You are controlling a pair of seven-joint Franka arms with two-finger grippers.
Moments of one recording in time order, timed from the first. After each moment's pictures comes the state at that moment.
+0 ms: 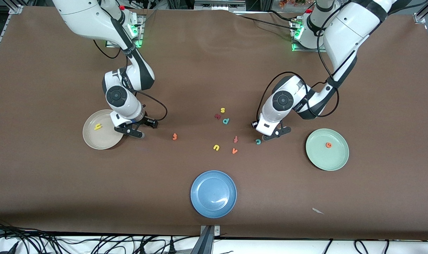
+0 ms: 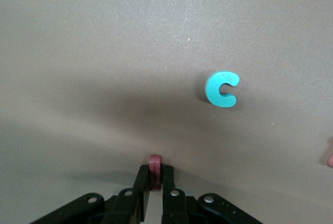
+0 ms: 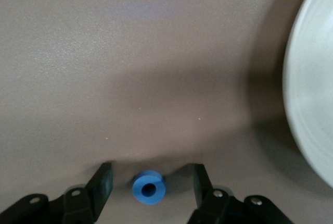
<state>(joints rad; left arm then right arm) 0.03 0.66 -0.54 -1.94 0.38 2.40 -1.09 0.40 0.49 -0.03 -2.11 0.01 2.55 0.63</state>
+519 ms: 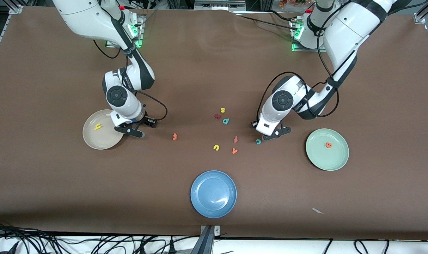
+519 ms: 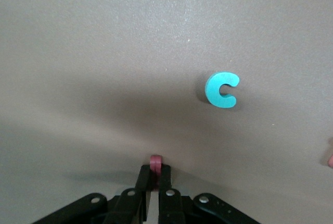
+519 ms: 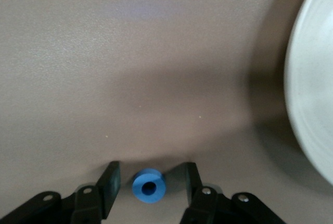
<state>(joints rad) 0.03 0.66 -0.54 -1.94 0.39 2.40 -1.09 0.40 0.49 -0.03 -2.11 0.01 2.56 0.63</state>
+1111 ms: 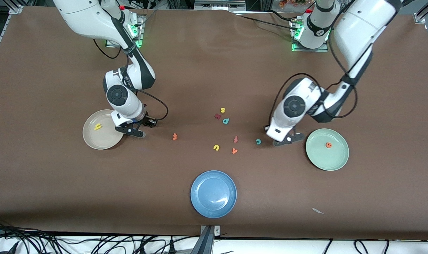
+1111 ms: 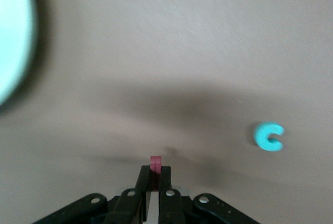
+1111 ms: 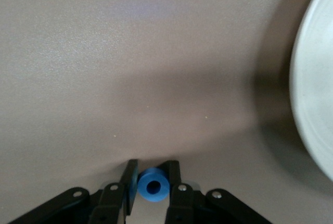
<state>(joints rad) 0.12 0.59 -0.53 -1.88 0.41 2.21 -0.85 0.40 0.49 -0.03 -2.11 0.01 2.56 0.63</state>
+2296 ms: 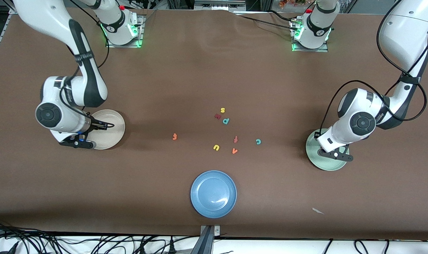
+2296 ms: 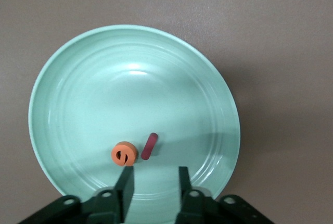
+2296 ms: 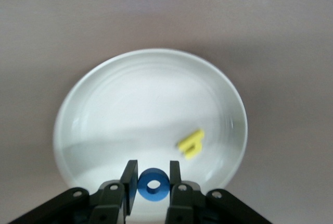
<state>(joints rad) 0.38 0.59 -0.51 -1.84 0.49 2.19 -0.17 0.33 0.47 -0.29 -1.95 0.01 2.23 0.15</state>
